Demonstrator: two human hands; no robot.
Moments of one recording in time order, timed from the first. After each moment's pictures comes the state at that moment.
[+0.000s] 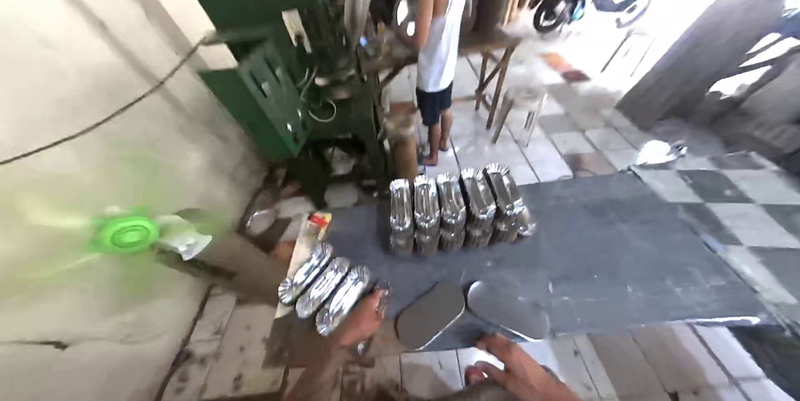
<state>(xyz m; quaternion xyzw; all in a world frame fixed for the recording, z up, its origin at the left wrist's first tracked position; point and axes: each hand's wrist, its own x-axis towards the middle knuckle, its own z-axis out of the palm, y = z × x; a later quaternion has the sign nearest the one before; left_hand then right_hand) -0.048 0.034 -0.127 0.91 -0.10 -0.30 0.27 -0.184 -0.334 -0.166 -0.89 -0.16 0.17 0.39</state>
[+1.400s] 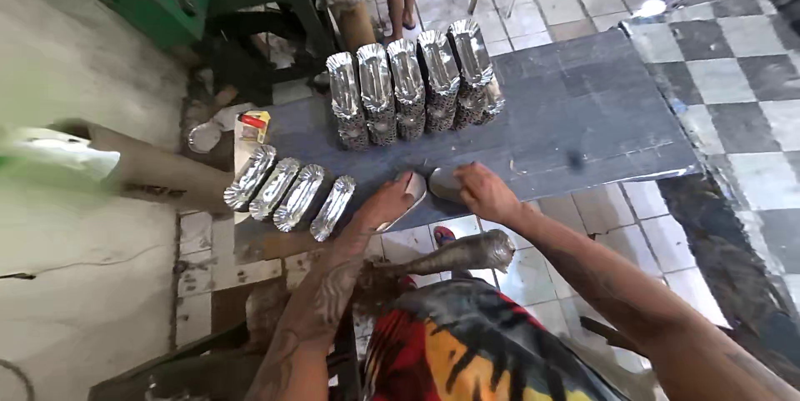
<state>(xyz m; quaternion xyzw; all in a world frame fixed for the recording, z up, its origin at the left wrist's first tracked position) -0.086 -0.090 -0.104 0.88 -0.17 -0.29 0.32 -0.124 -0.370 -0.122 -0.94 -0.22 -0.02 0.28</state>
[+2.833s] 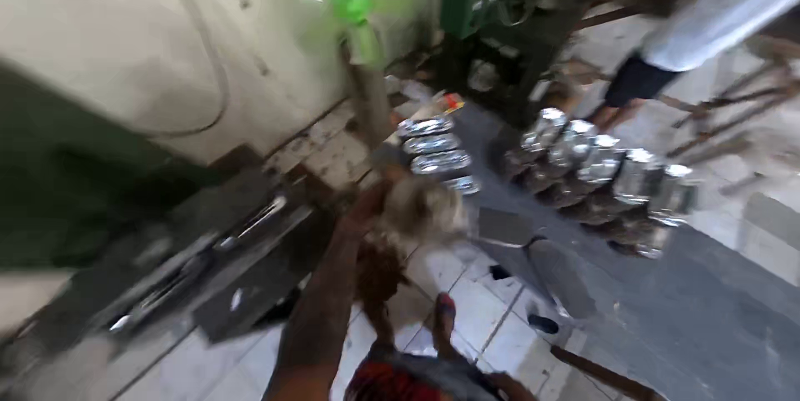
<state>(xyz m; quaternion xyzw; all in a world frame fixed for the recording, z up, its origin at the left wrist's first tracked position) -0.301 0.045 -0.027 0.64 0.21 0.13 0.72 -0.318 -0.404 -0.187 -0.78 -0.31 0.50 0.21</state>
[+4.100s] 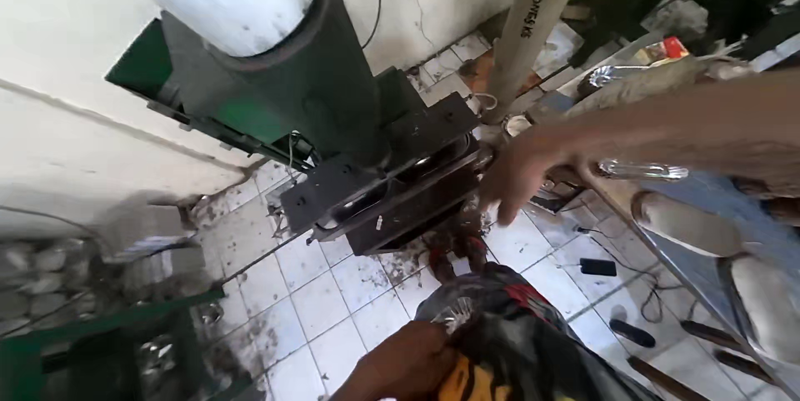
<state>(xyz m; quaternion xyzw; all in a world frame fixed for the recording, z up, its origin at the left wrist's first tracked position) -0.646 0.038 -0.002 0.78 0.15 -0.23 0.56 -0.321 0.119 0.063 -0.46 -0.74 0.43 -0.26</state>
